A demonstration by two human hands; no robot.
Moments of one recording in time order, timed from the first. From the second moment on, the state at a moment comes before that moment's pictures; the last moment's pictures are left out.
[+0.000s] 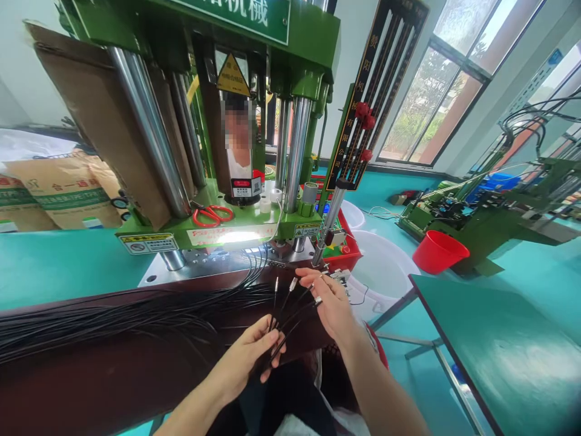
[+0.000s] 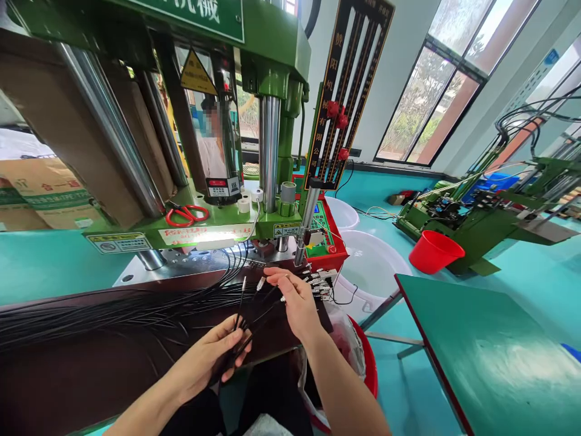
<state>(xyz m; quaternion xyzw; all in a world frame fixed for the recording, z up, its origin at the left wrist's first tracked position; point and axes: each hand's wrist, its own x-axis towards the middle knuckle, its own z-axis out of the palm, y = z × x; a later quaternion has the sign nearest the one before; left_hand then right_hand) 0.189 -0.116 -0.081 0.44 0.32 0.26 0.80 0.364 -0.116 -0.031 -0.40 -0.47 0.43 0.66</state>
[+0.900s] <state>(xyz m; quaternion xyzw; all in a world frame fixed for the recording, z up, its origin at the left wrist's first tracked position) 0.216 -0.118 -0.053 0.54 0.31 0.26 0.74 0.365 -0.096 -0.016 -0.41 -0.69 0.46 0.39</state>
